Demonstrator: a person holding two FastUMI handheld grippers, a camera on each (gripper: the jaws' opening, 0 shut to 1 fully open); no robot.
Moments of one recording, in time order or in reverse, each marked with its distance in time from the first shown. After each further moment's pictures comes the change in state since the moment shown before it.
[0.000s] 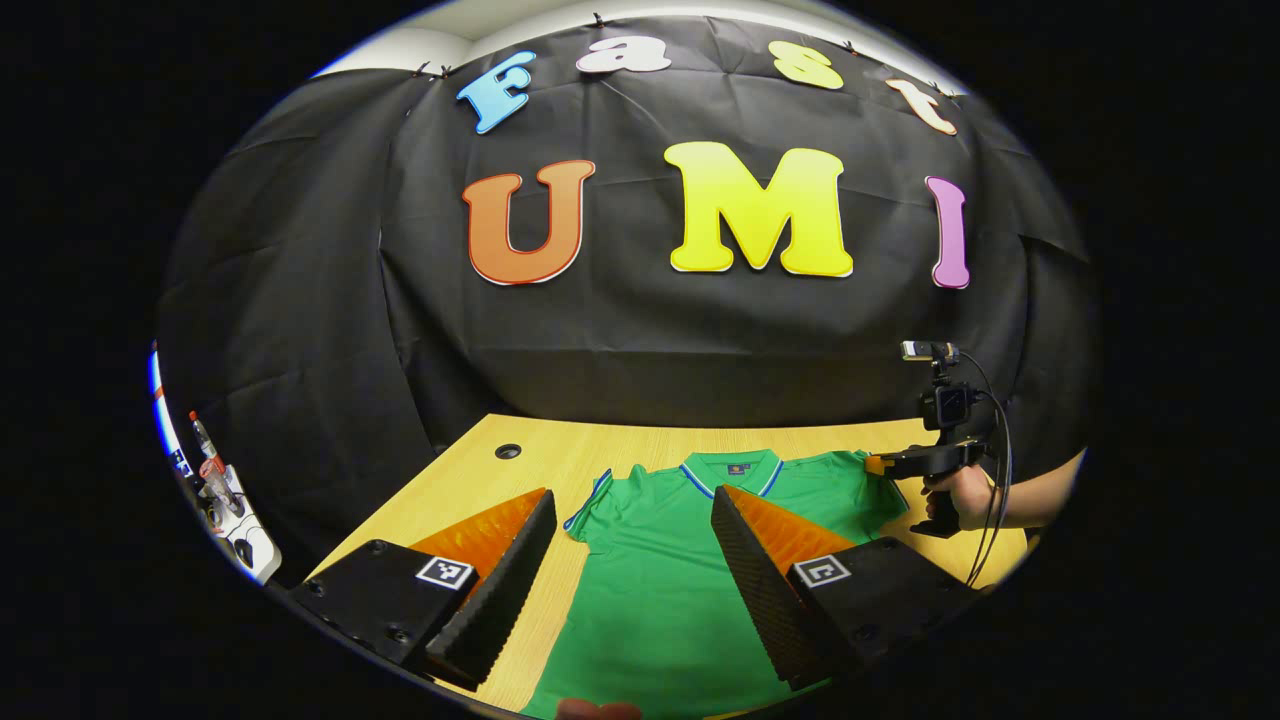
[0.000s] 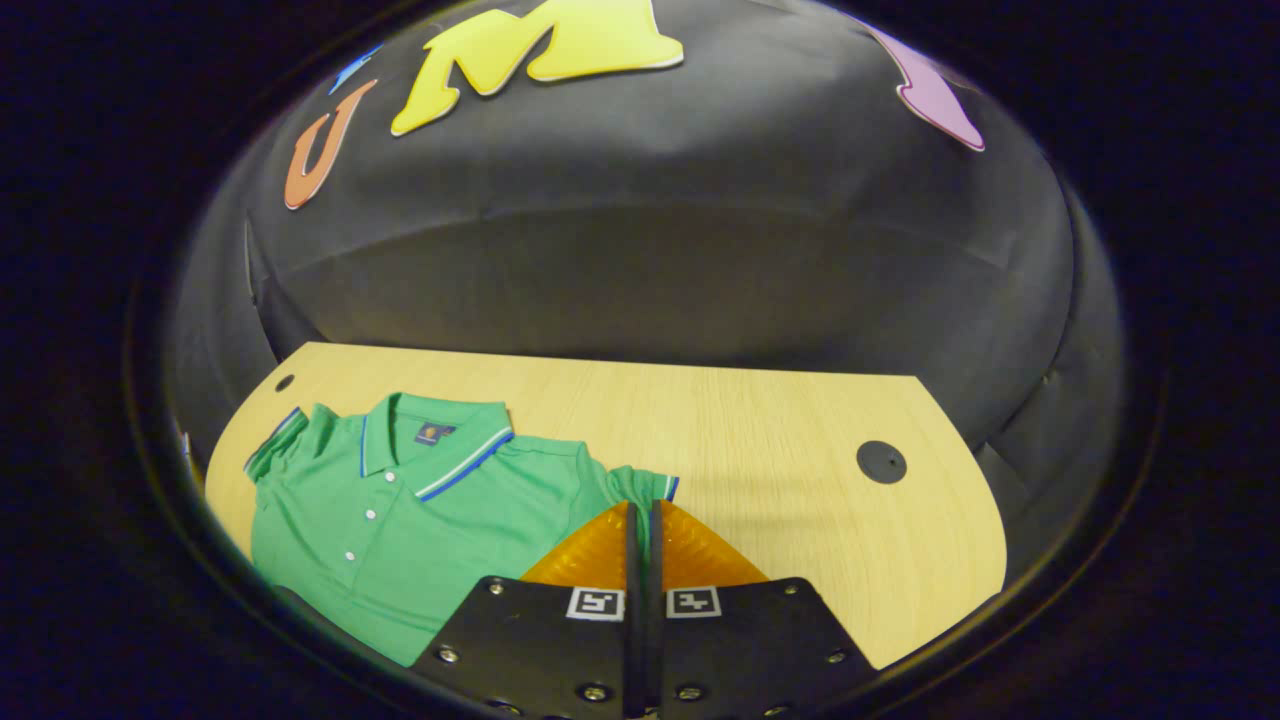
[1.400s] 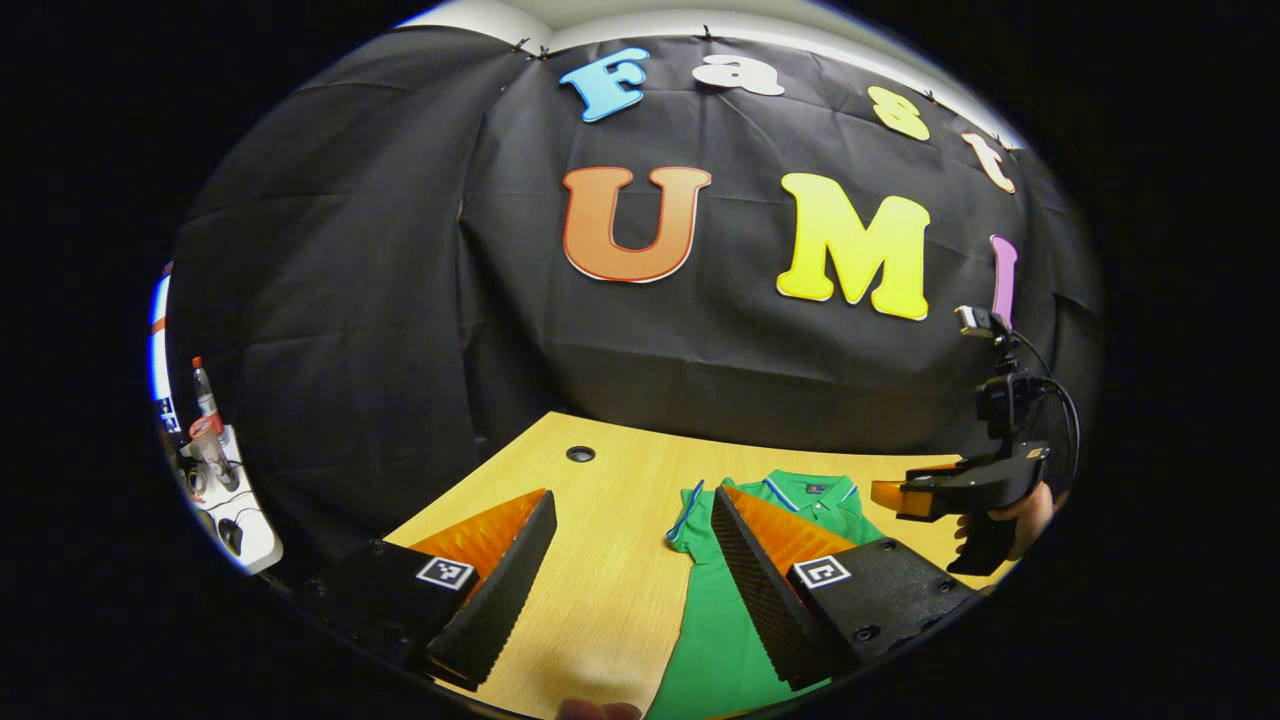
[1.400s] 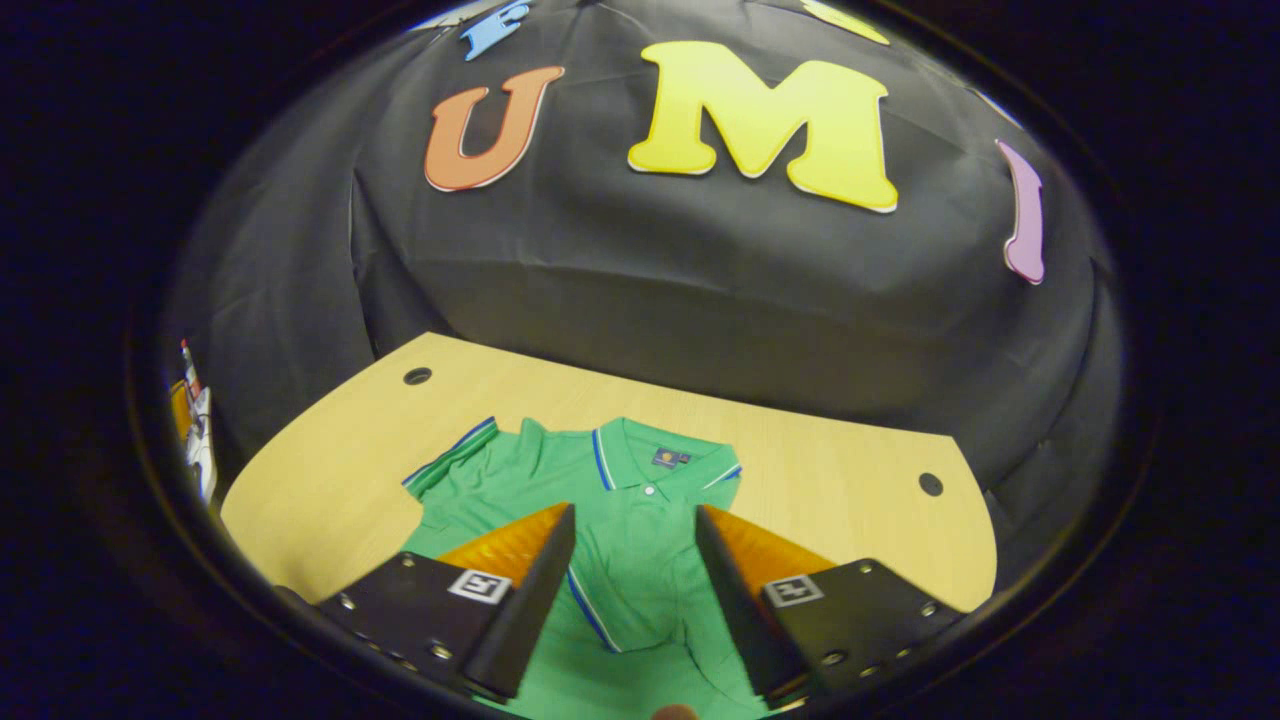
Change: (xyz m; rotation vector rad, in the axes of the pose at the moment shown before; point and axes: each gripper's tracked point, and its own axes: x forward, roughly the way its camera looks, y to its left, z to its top) left arm 0.015 0.137 -0.019 -0.127 -0.055 0.022; right arm -0.144 0.209 0.009 -0.161 -0.075 0.071
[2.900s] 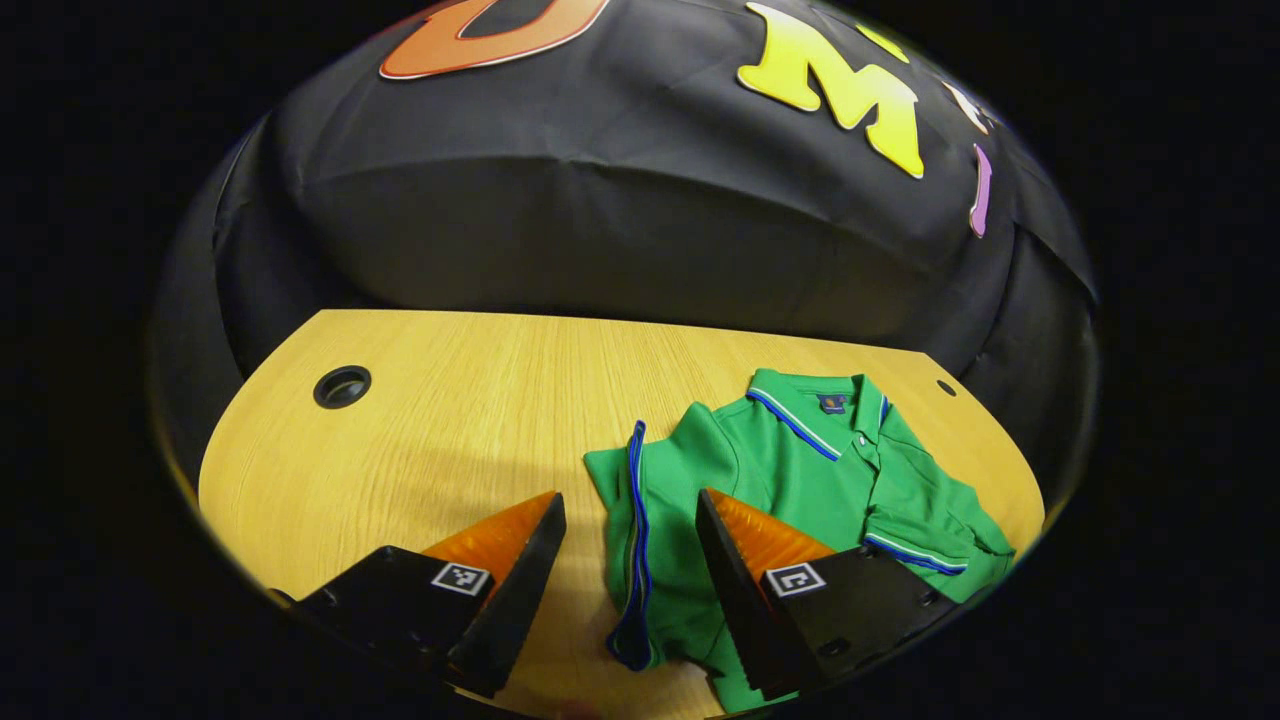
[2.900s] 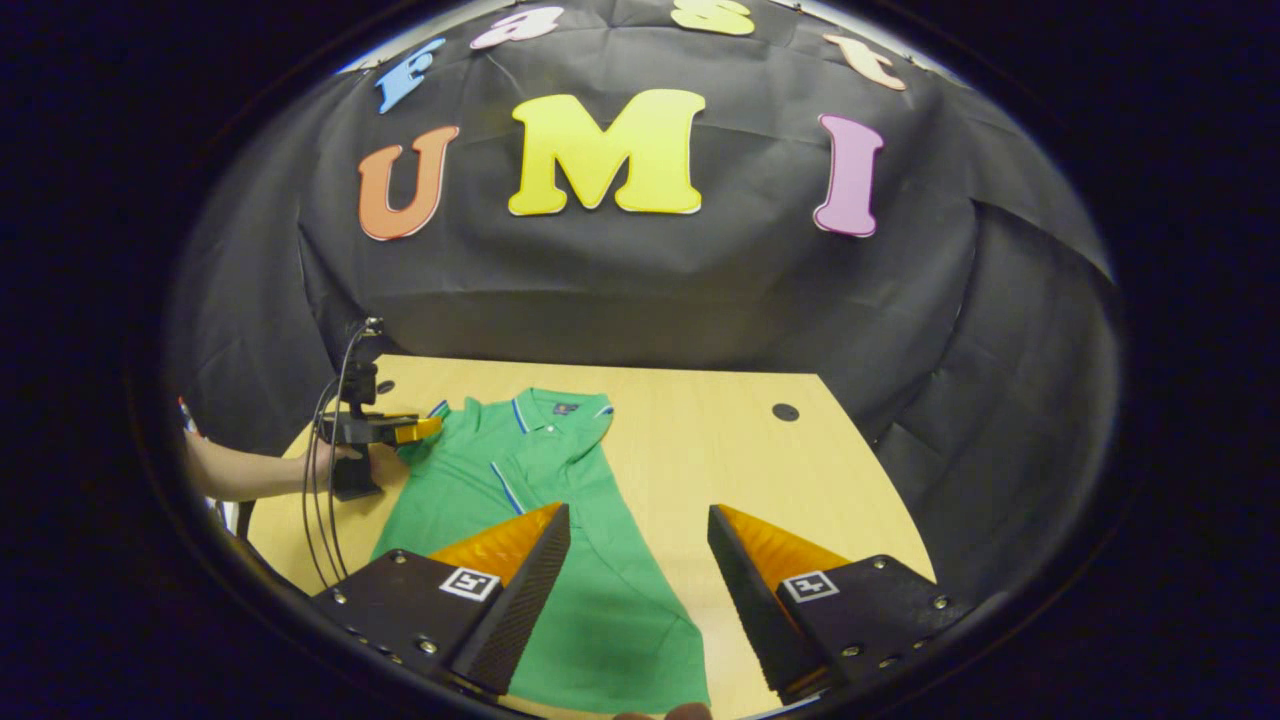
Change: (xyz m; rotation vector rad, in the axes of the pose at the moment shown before) left arm 0.277 -0.076 -0.164 0.087 0.349 -0.430; right arm -0.184 -0.094 -0.057 0.180 0.043 -0.179
